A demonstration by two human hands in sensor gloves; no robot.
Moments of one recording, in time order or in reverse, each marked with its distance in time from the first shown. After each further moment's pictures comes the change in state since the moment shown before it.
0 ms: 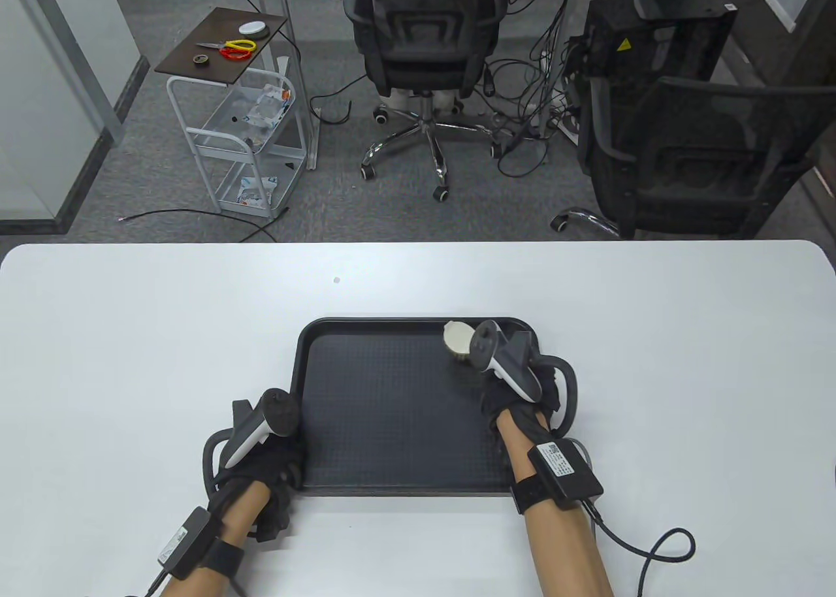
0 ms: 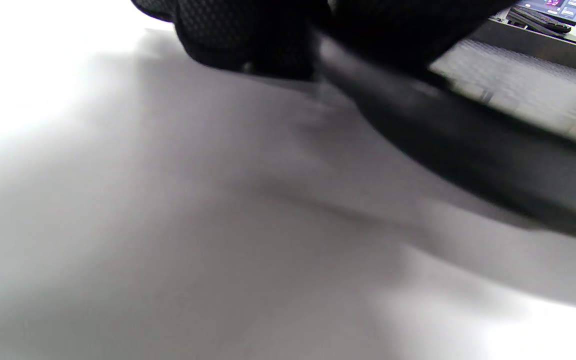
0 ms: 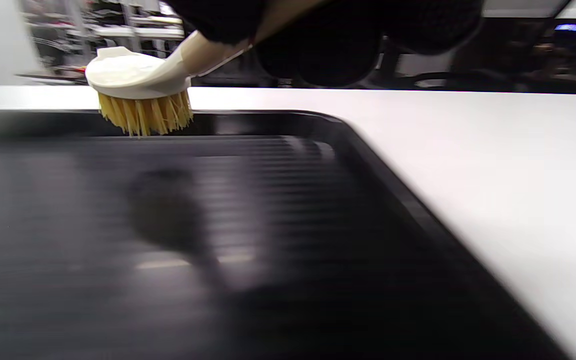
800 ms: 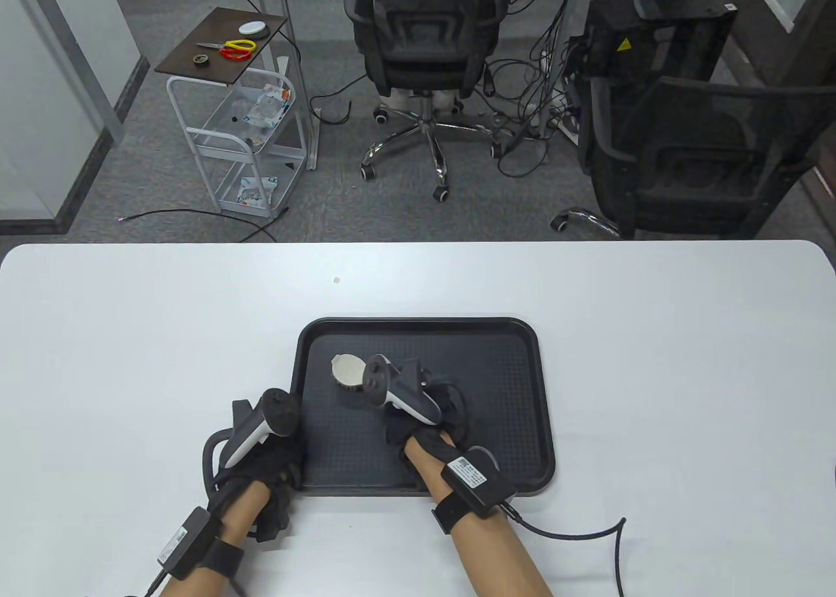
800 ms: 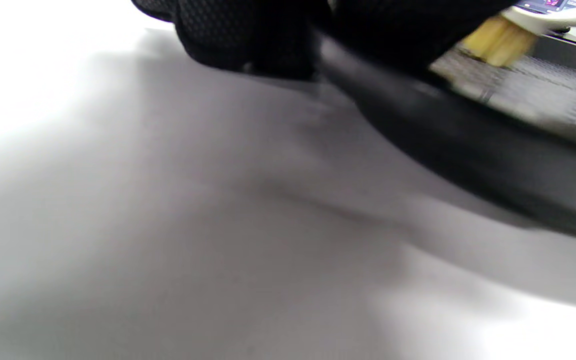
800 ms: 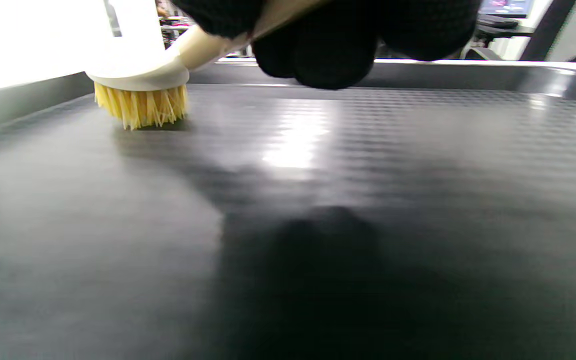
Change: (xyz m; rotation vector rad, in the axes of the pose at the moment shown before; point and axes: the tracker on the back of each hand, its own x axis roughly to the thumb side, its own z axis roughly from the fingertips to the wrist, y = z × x) left_hand 0.000 0.000 -0.001 -0.002 -0.002 0.000; right_hand 0.080 0.044 0.014 0.038 -0.172 -0.012
